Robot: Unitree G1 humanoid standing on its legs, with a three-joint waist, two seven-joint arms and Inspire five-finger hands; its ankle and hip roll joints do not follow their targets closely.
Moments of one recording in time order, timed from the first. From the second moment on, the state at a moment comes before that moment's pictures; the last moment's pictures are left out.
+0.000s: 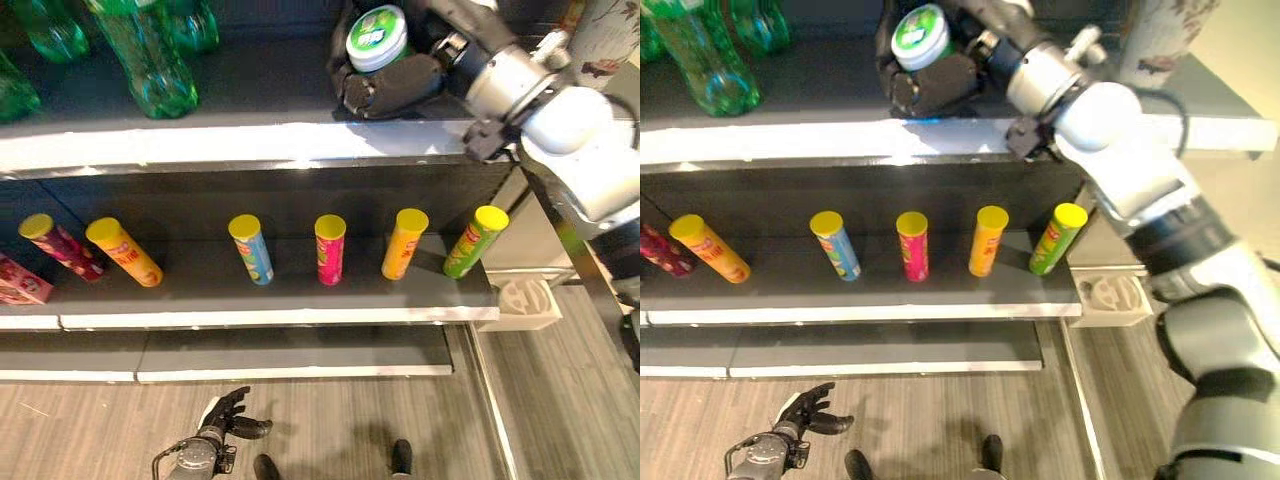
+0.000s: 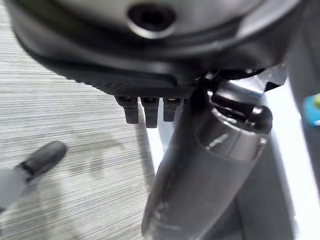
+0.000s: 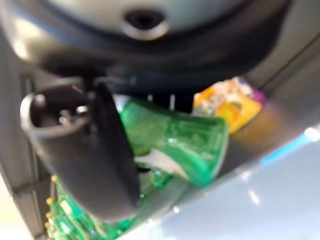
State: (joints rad) left arm -0.08 0.26 -0.24 1.05 -0.19 -0.17 0.01; right arm -1.30 -0.85 0.70 0.31 0.50 -0.12 0.15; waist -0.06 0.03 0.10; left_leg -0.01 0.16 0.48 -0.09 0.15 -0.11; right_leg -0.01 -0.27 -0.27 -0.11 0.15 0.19
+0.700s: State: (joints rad) left arm -0.05 0.24 -0.27 1.05 -0.18 -0.17 0.01; right arm -1.24 -0.81 0.65 0.33 0.53 -0.08 0.15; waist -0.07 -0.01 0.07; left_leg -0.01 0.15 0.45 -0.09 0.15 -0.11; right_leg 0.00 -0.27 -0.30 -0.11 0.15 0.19
